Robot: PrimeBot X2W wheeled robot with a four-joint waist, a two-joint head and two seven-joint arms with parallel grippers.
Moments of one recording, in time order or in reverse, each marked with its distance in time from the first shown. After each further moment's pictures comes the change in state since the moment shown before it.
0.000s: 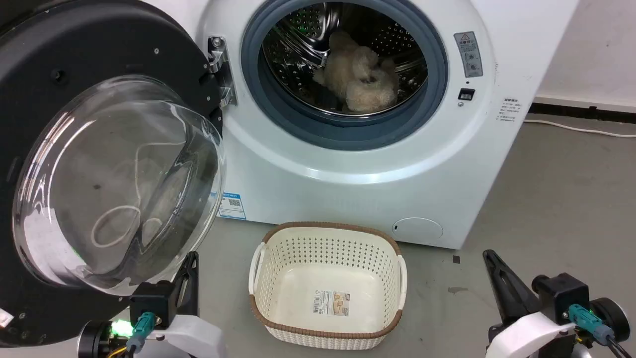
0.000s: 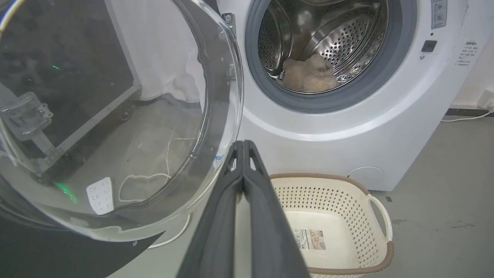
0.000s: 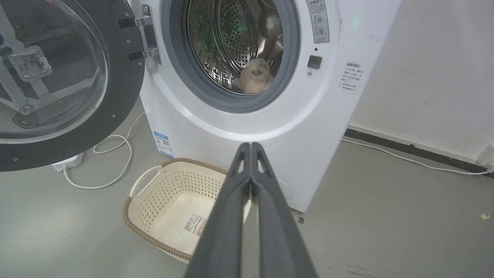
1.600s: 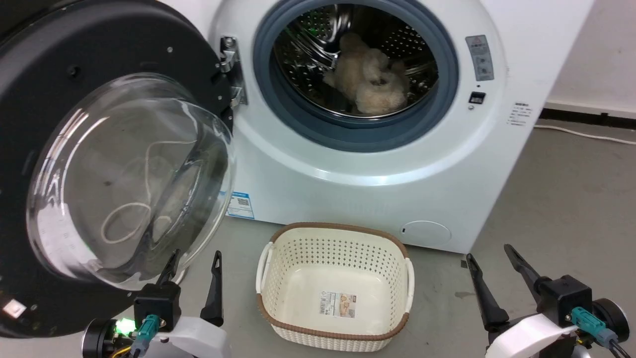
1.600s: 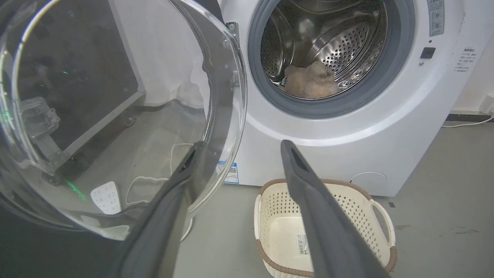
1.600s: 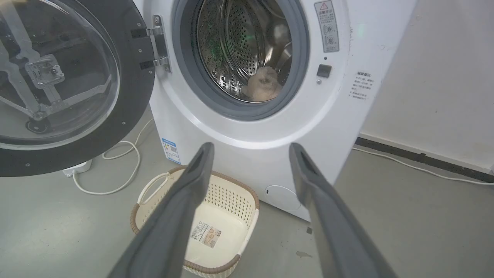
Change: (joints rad) left arm 0.001 0.004 -0.018 0.000 0.000 0.001 -0.027; right arm 0.002 0.000 0.001 0.003 0.013 0.000 -0.027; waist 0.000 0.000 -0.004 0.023
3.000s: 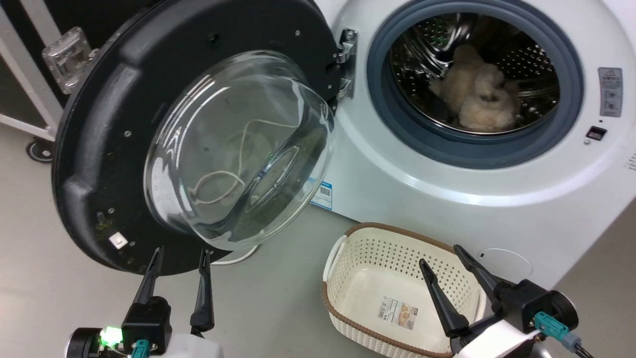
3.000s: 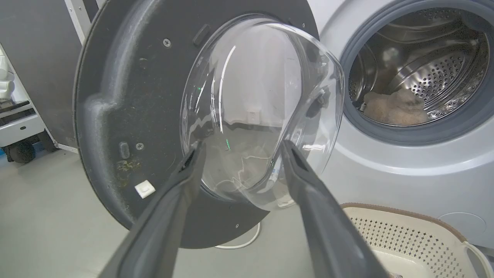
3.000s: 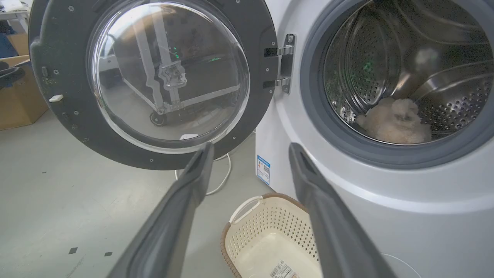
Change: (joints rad) left arm 0.056 0.059 -0.052 -0.095 0.001 0.105 -0.105; right arm -0.047 -0.043 0.189 0.077 0.095 0.000 -0.105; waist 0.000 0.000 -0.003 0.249
